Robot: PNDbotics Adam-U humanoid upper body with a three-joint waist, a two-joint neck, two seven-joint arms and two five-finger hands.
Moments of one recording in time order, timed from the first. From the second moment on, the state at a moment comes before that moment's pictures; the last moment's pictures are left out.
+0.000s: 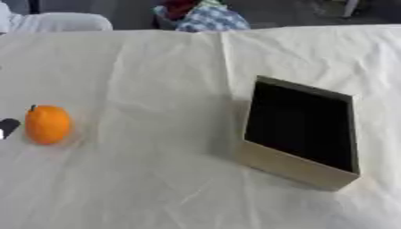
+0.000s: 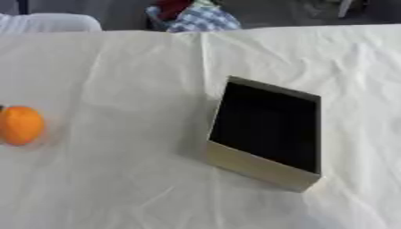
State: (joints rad) left arm 0.01 0.97 0.12 -1.99 -0.46 -0.04 -0.15; right arm -0.40 -0.39 -0.19 -1.98 0.27 -0.03 -0.31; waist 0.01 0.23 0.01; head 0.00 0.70
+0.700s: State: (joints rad) left arm 0.00 1.00 0.10 -1.98 -0.49 0.05 -0.36; right arm -0.40 -0.39 -0.19 -1.98 0.27 -0.03 -0.31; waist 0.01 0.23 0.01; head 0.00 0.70
